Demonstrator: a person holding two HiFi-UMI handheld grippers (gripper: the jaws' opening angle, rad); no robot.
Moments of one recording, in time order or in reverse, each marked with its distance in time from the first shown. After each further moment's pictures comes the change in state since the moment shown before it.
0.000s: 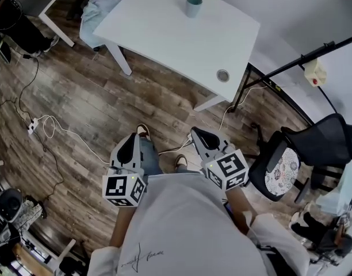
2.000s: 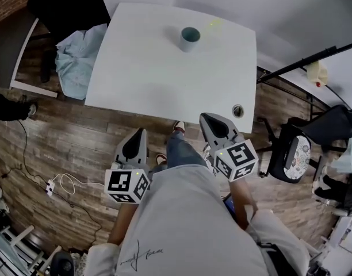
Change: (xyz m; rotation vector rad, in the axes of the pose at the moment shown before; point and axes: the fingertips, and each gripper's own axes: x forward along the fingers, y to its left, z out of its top) left arm 0.249 0.116 0.152 0.093 0.122 -0.353; right arm 0.190 -0.138 0.163 0.162 -0.117 -0.338
